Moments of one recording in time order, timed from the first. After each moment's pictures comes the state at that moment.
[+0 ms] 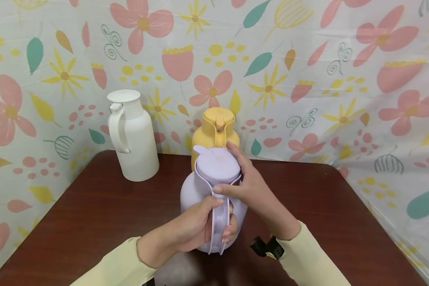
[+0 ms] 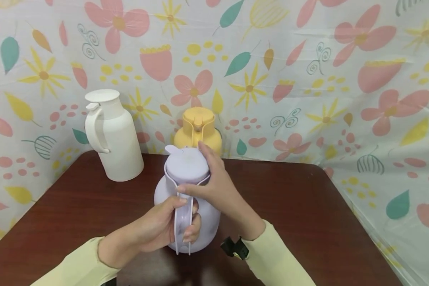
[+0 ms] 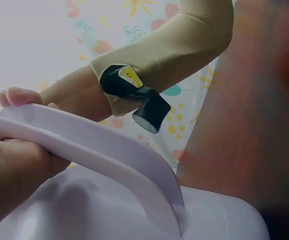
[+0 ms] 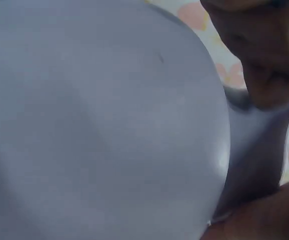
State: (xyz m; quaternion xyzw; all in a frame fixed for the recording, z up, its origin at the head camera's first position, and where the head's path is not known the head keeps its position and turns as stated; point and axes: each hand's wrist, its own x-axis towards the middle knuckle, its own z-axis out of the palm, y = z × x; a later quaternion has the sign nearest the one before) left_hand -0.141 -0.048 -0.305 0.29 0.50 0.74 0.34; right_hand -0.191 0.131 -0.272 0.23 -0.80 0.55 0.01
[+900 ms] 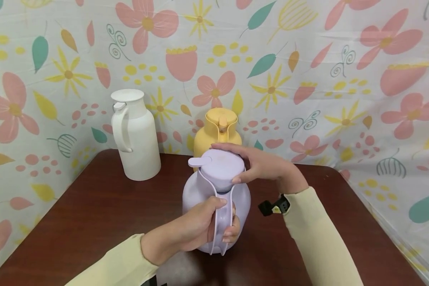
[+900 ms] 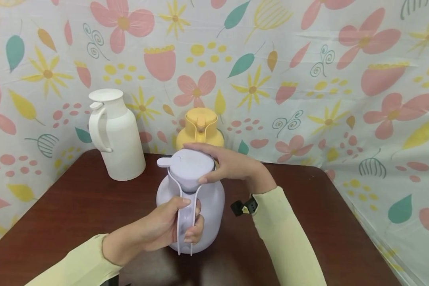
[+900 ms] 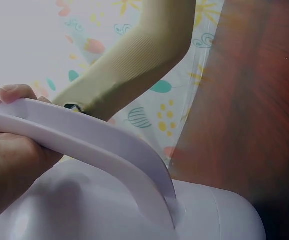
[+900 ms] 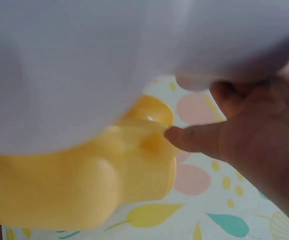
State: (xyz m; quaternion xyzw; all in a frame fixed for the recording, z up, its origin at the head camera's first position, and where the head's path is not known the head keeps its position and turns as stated) left_hand -0.143 -0.048 -0.305 0.29 0.51 0.73 0.35; right_hand -0.263 0.157 -0.239 0.46 -0.76 0.41 -0.20
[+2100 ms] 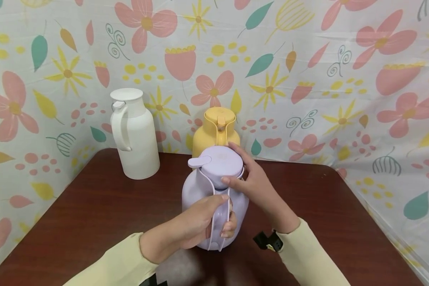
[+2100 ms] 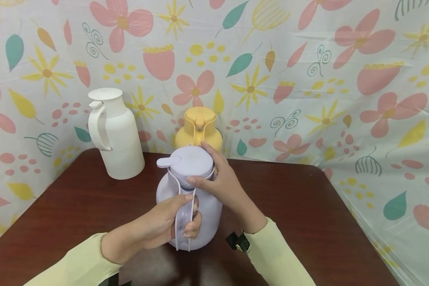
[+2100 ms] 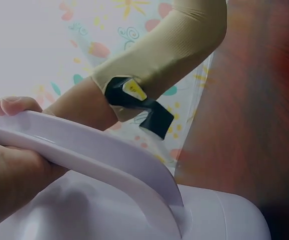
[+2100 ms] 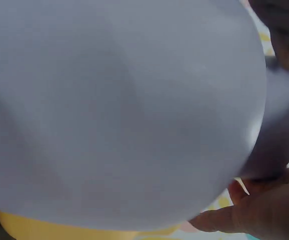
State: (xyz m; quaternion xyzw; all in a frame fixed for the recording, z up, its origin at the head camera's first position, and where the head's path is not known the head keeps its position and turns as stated) left_hand -0.137 -0.044 -0.299 0.25 0.55 0.73 0.32; right_hand -0.205 0.142 -0.284 0.25 -0.82 0.52 0.03
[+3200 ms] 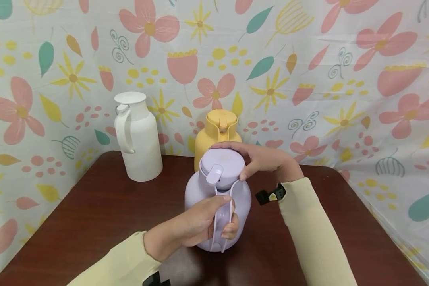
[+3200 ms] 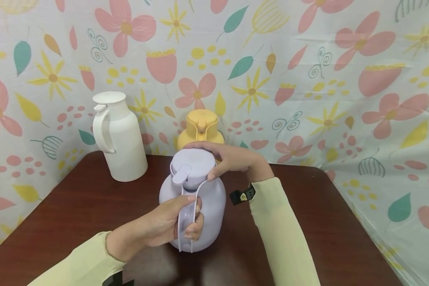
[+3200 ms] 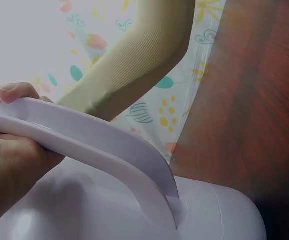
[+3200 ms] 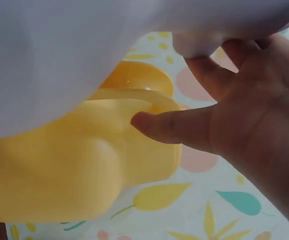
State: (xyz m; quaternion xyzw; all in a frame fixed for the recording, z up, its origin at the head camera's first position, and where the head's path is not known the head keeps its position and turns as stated) left_hand -0.143 -0.047 -0.304 0.30 0.52 0.72 0.34; right_hand -0.287 0.160 -0.239 0.50 -0.70 0.43 -0.28
